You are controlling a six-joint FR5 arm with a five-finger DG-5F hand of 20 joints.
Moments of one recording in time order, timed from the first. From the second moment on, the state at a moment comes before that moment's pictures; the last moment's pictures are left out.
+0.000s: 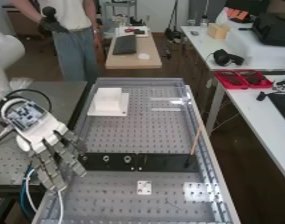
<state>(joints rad) 1.60 -1.66 -2.42 -2.32 -0.92 -0.52</state>
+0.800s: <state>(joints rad) 1.56 -1.68 -2.32 -2.49 -1.04 -0.58</state>
